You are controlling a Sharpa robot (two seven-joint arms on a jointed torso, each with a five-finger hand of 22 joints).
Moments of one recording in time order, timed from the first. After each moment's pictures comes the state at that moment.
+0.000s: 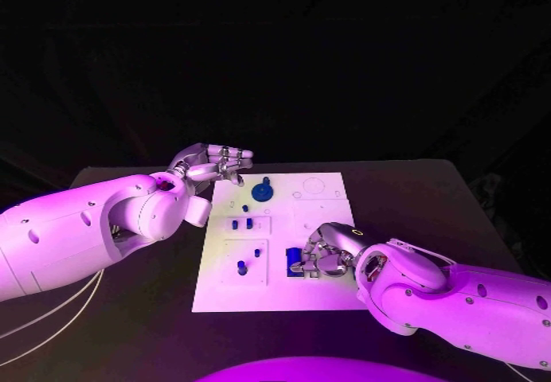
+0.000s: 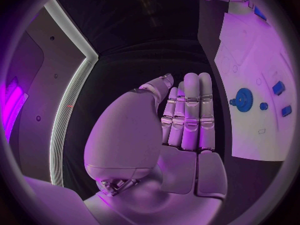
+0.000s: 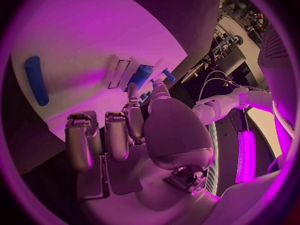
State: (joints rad) left arm 1.16 -0.91 0.03 1.57 -0.13 -0.30 0.20; left_hand 1.45 -0.18 0.41 0.11 0.15 1.03 0.18 0.09 0.11 1.12 0.11 0.22 0.17 1.19 0.03 0.85 0.47 0.17 0.98 0.12 0.82 0.63; right arm 1.03 -0.82 -0.13 1.83 -1.48 -0.41 -0.51; right_hand 1.26 0.02 -0.20 0.22 0.23 1.08 0.05 0.36 0.50 1.43 -0.03 1.26 1.32 1.46 -0.08 1.49 1.31 0.01 1.47 0.04 1.54 1.31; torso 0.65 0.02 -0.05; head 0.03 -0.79
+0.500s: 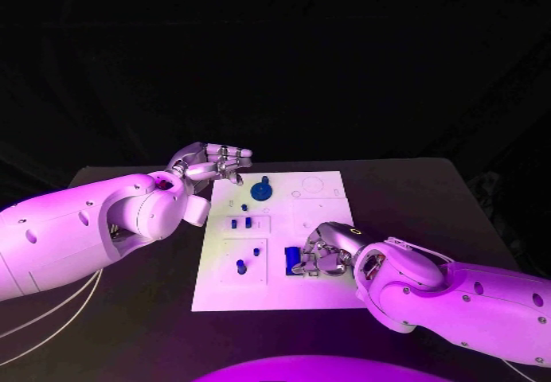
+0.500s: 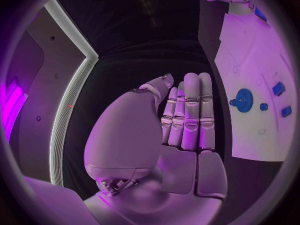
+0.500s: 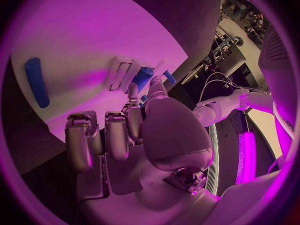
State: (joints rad) left arm 1.16 -0.91 0.03 1.57 -0.13 -0.30 0.20; left_hand 1.45 -0.18 0.41 0.11 0.15 1.03 0.18 0.09 0.11 1.12 0.11 0.22 0.17 1.19 0.03 0.85 0.47 0.17 0.98 0.12 0.82 0.63; right arm 1.03 -0.82 -0.13 1.82 -1.49 -0.40 -0.51; right_hand 1.31 0.03 -0.19 0.19 0.15 1.08 0.05 0.36 0.50 1.43 -0.02 1.26 1.42 1.46 -0.08 1.49 1.31 0.01 1.47 0.04 1.54 1.31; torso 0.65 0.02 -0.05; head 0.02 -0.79
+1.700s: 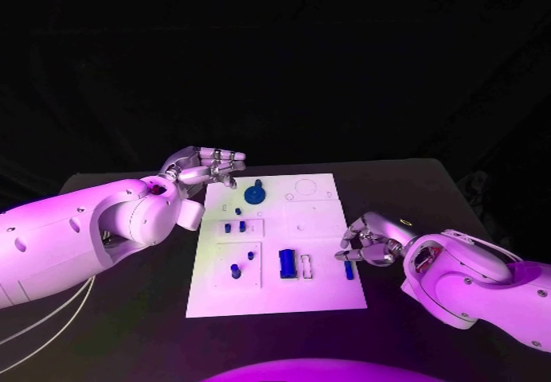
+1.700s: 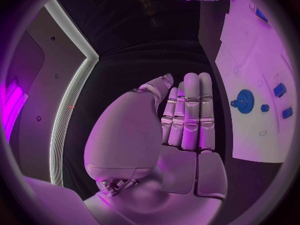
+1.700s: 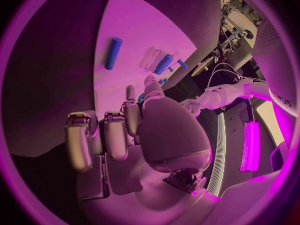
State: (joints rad) left arm 1.16 -0.91 0.03 1.57 -0.13 -0.30 0.20; left_hand 1.45 -0.18 0.41 0.12 0.15 1.03 0.18 0.09 0.11 1.11 0.11 0.22 0.17 1.19 0.03 0.85 0.47 0.17 0.98 0.12 0.82 0.63; right arm 1.08 -1.09 -0.13 1.92 -1.42 -0.42 -0.46; right_hand 1.36 0.05 -0.16 0.18 0.28 1.03 0.08 0.24 0.43 1.41 0.00 1.19 1.51 1.46 -0.07 1.49 1.31 0.01 1.47 0.04 1.53 1.31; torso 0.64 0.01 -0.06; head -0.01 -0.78
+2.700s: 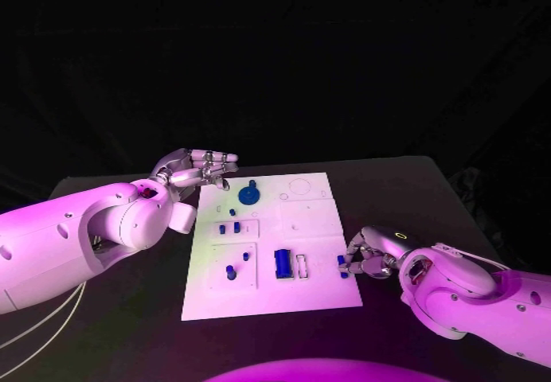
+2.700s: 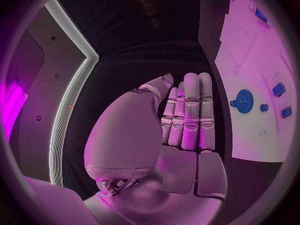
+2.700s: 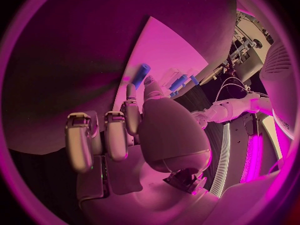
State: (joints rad) left arm 1.16 -0.91 0.02 1.57 -0.13 -0.29 0.20; left_hand 1.45 -0.18 0.41 0.12 0.15 1.03 0.18 0.09 0.11 1.11 0.11 0.22 0.17 1.19 0.03 0.85 0.47 0.17 0.98 0.12 0.82 0.63; right arm 1.00 -1.07 -0.13 1.87 -1.54 -0.42 -0.52; right_hand 1.36 0.05 -0.16 0.20 0.28 1.10 0.06 0.22 0.40 1.41 0.00 1.19 1.51 1.46 -0.07 1.49 1.31 0.01 1.47 0.04 1.54 1.31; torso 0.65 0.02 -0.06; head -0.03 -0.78
